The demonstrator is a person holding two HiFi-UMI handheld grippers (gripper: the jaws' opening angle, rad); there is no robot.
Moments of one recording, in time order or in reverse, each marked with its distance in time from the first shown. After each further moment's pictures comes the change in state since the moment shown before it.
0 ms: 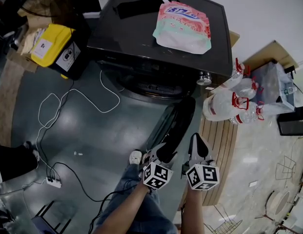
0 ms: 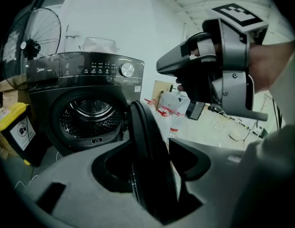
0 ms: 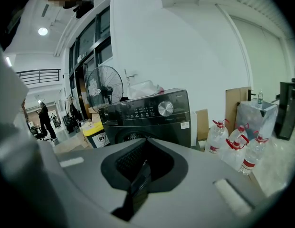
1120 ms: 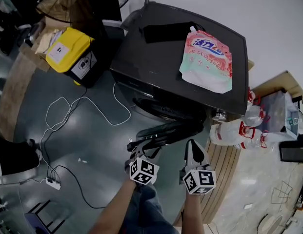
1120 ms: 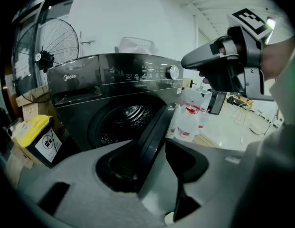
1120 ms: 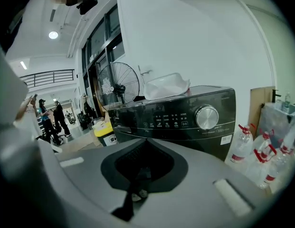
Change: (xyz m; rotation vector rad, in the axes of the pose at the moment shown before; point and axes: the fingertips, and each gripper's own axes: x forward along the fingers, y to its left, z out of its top) left arm -0.028 0.187 0.029 0.030 0.030 0.216; right arm 0.104 0.073 0.042 -0.058 0.029 0.174
